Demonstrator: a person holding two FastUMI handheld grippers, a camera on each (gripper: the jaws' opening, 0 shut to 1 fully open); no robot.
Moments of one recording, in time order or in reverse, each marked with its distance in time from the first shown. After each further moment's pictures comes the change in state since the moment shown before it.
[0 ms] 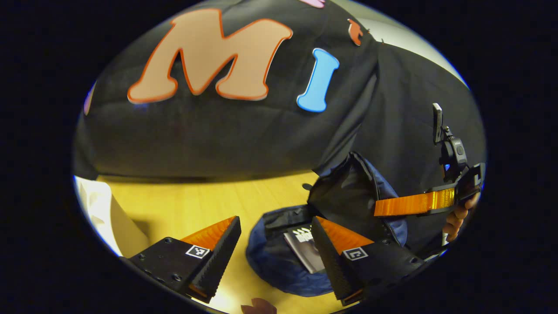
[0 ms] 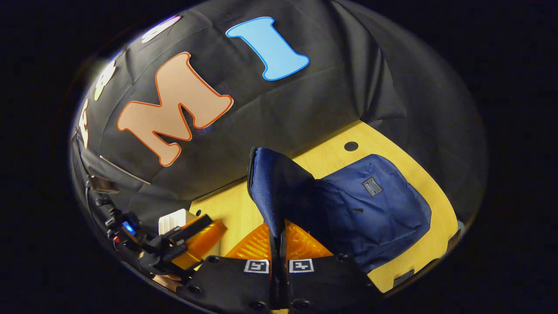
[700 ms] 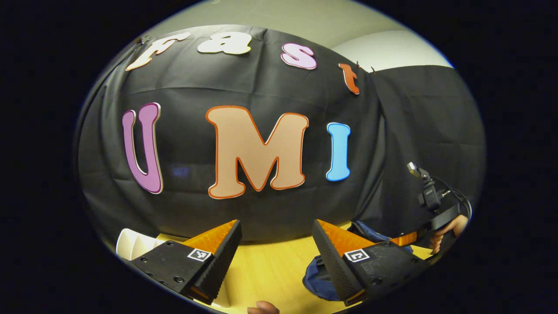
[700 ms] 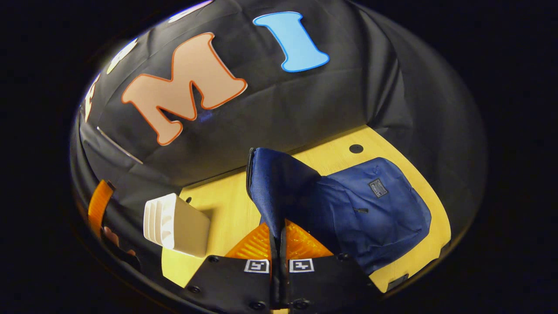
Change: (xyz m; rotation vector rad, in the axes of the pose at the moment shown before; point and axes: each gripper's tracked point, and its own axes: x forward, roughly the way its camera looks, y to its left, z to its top) left arm -0.158 0.040 0.129 0.145 -0.352 0.221; right arm 0.017 0.019 -0.029 -0.153 0.012 -0.041
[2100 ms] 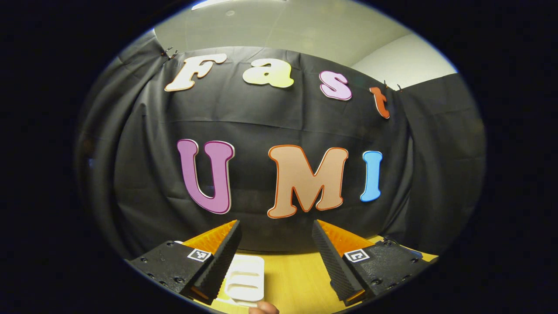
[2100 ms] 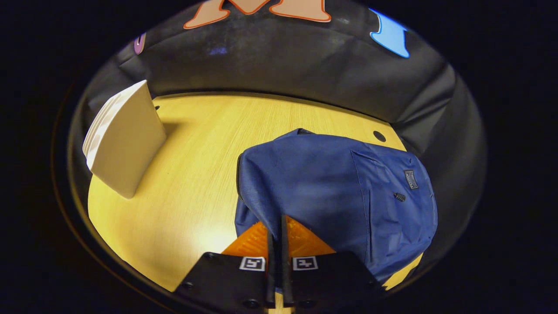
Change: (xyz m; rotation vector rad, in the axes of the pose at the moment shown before) left arm -0.092 0.097 0.071 0.013 -0.122 0.226; right arm 0.099 0.004 -0.138 -0.482 0.227 -0.222
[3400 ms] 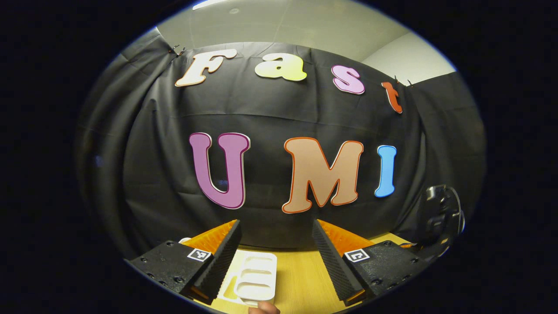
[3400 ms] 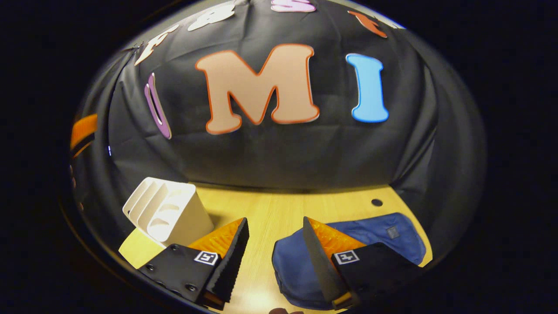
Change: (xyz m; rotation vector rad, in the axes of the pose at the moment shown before) left arm 0.008 0.021 -0.021 -0.006 0.033 0.070; right arm -0.171 -0.007 0.155 0.194 -0.582 0.124
